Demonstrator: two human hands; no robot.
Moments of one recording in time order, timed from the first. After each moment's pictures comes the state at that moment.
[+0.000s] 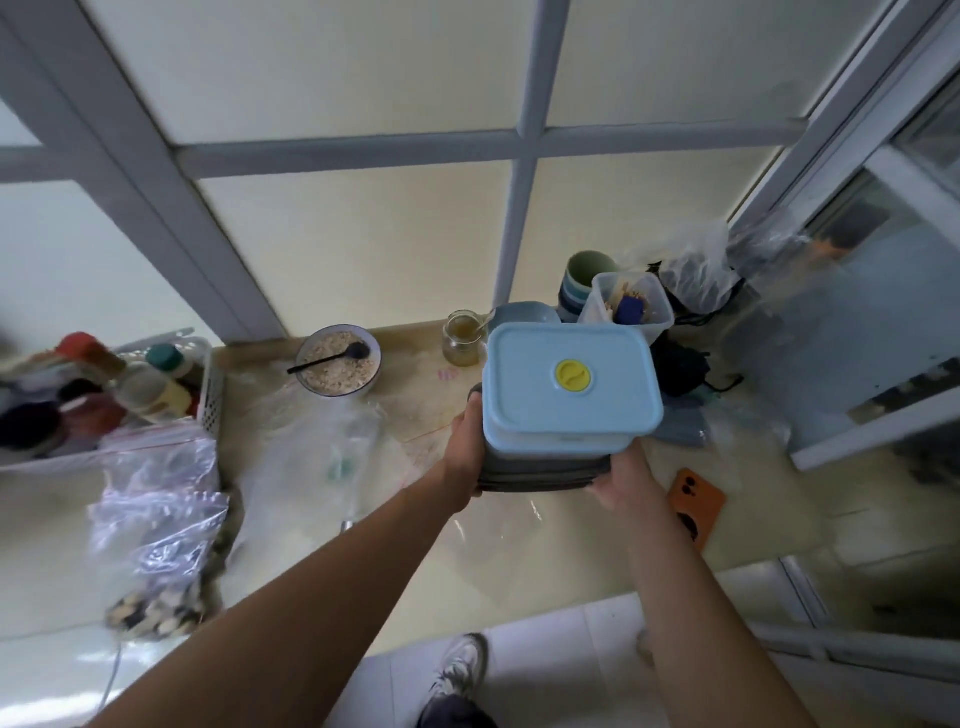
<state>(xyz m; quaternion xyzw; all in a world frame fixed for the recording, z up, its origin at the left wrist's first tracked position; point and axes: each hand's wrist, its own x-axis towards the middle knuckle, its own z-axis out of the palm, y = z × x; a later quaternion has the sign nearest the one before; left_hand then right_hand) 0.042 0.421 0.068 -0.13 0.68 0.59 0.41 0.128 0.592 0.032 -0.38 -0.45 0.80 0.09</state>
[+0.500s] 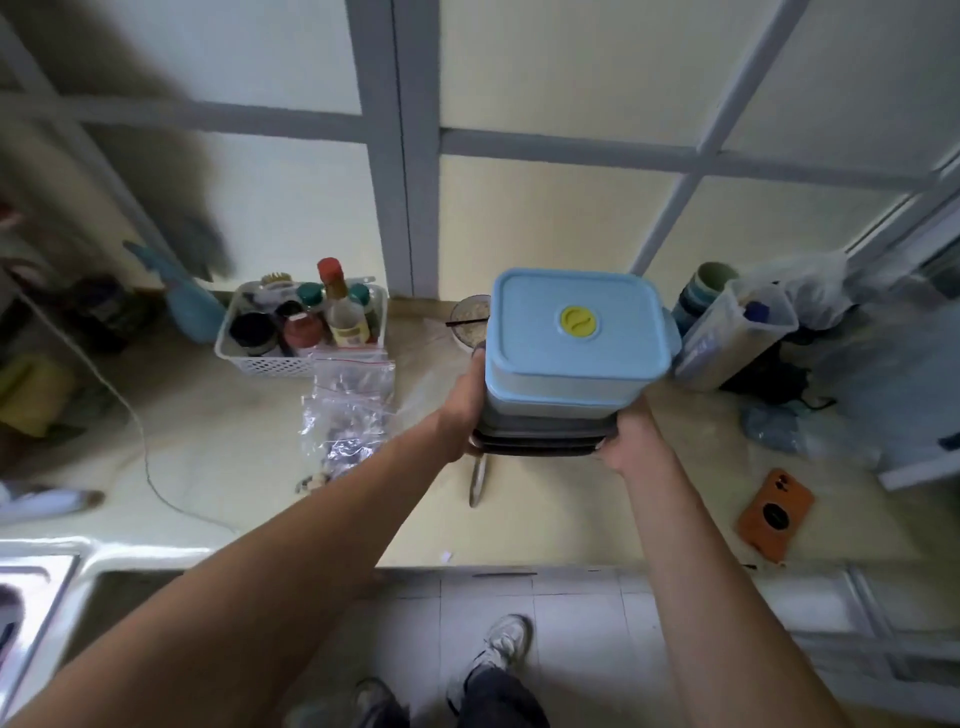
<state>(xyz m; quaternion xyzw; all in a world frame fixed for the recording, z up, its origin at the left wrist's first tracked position) 0.052 0.192 0.140 -0.10 0.68 0.62 0.38 0.101 0.385 0.102 -0.34 -0.49 0.80 0.02</state>
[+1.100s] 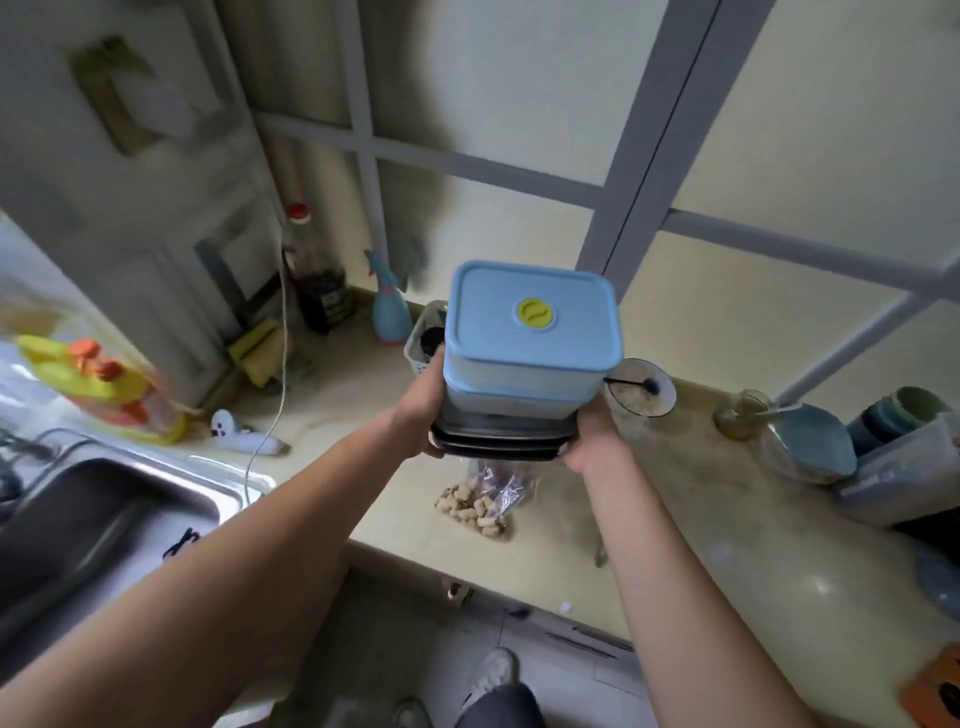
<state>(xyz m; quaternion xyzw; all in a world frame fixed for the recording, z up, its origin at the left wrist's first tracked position) 0.015 -0.064 0.163 -0.23 0.67 0.66 0.25 0.004 0.134 0.127 -0.27 -0.52 0.80 -0.16</state>
